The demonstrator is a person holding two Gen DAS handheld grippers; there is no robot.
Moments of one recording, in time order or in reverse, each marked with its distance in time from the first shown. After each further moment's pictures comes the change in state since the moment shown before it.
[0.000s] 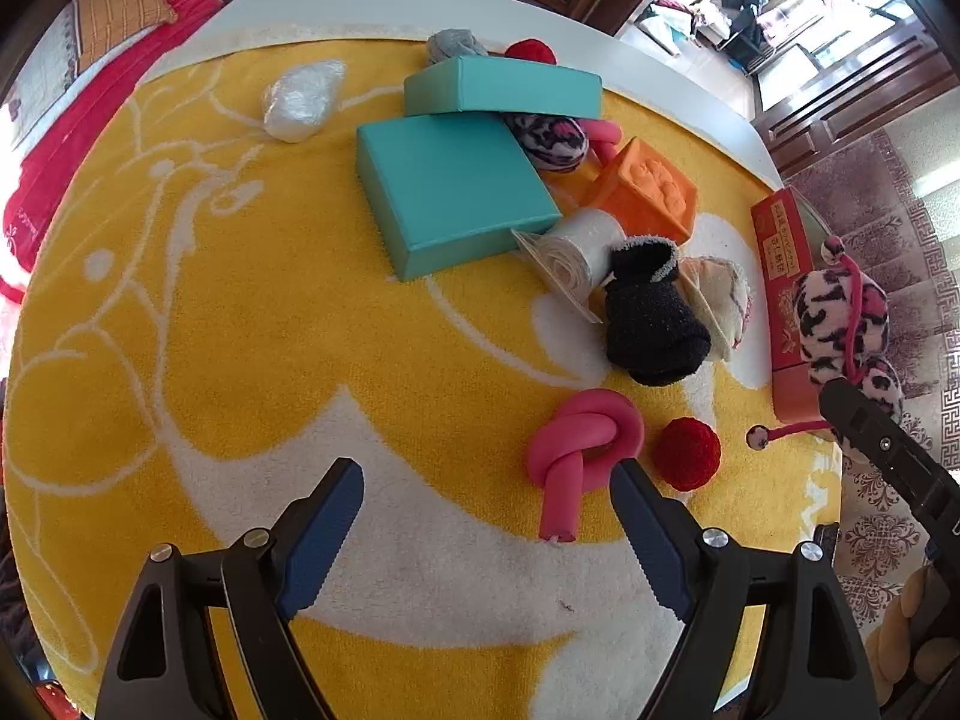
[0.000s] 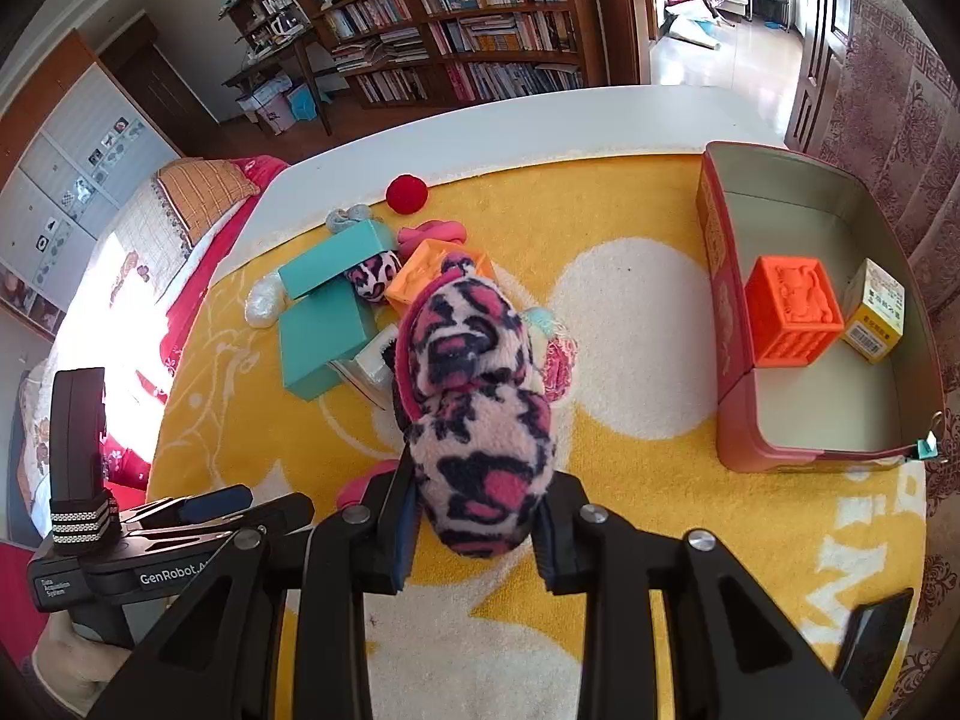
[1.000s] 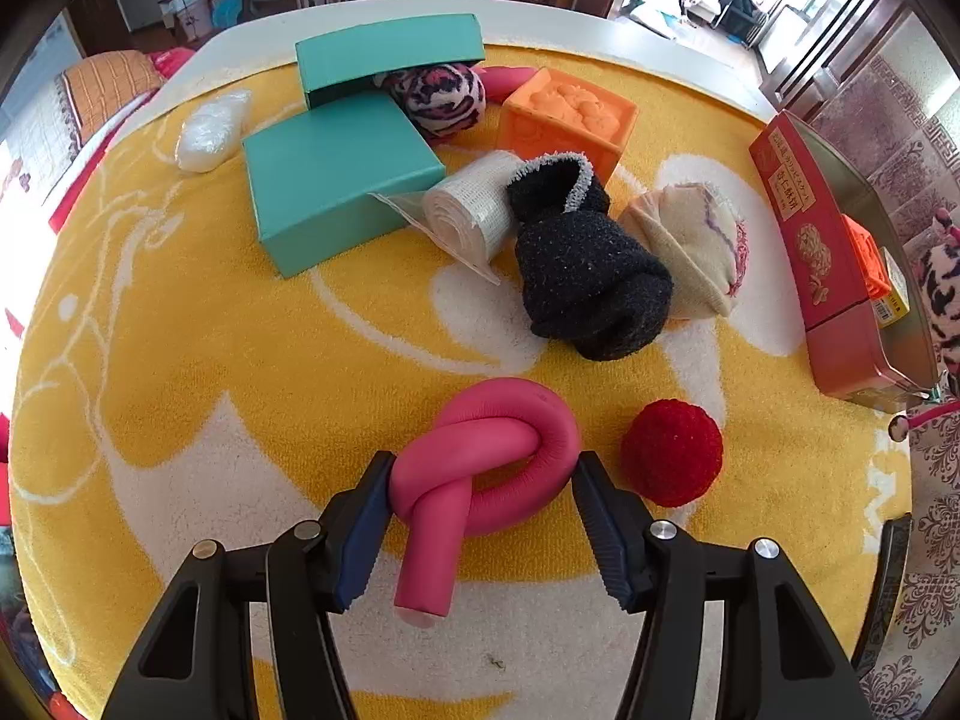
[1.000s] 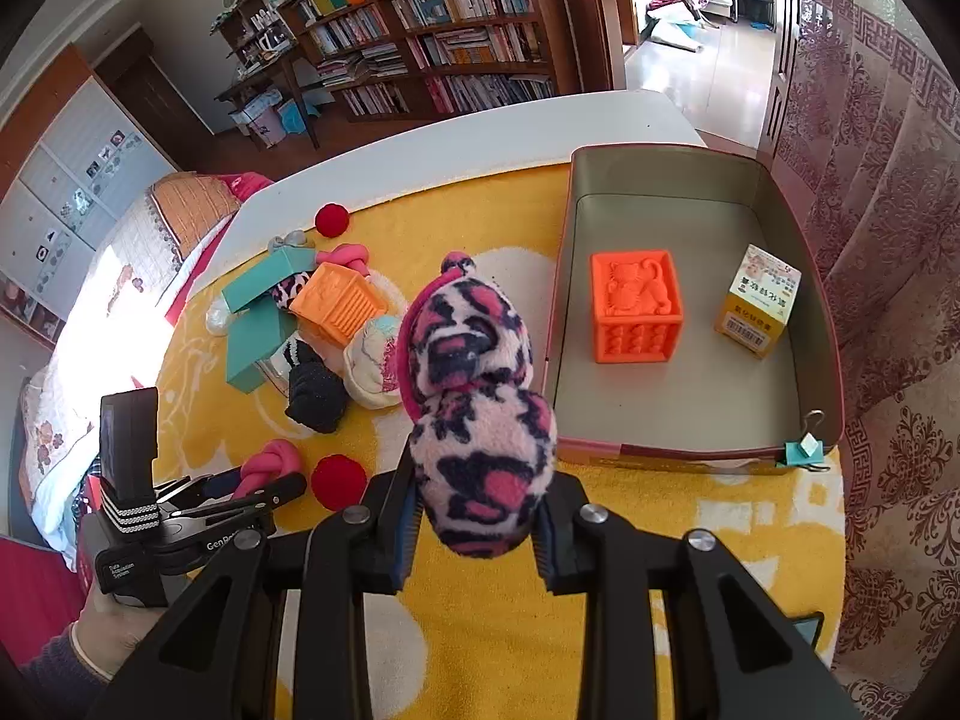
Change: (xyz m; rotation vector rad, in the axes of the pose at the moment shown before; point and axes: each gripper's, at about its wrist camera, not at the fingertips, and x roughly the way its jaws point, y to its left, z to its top) left arm 0.035 -0.068 -0.026 0.088 -0.078 0.158; right arm -0.040 -0.094 -0.002 0.003 -0.022 0.002
